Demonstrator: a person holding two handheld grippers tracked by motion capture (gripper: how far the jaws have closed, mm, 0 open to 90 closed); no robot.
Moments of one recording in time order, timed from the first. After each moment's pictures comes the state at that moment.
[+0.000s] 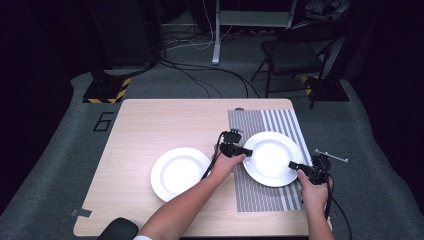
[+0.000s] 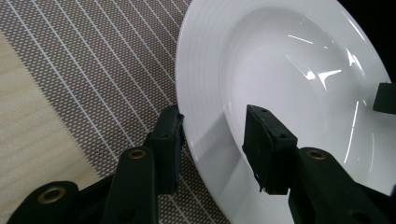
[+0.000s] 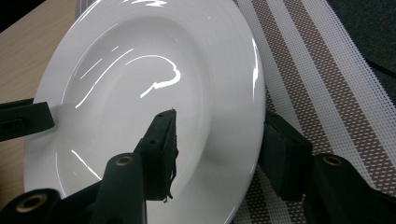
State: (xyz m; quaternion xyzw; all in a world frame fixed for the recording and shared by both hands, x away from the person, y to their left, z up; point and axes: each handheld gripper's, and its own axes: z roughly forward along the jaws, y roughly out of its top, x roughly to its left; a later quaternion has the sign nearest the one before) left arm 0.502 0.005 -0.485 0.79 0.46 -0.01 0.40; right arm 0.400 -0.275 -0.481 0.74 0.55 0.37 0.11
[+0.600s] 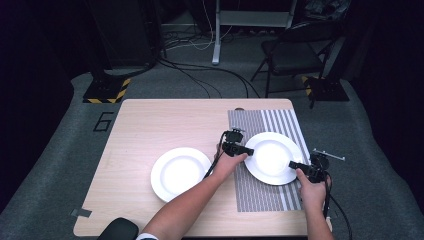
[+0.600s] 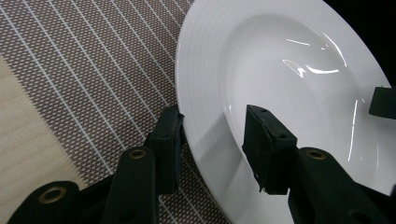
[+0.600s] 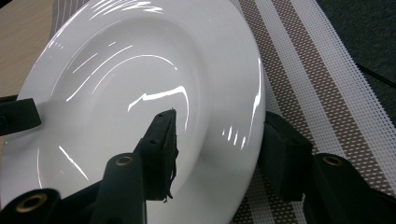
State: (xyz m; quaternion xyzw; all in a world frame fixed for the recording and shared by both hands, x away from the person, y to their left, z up) left arm 0.512 -0.001 -0.493 0.79 0.46 -0.02 0.40; right arm 0.409 -0.276 -0.490 0.75 0.55 0.35 0.13
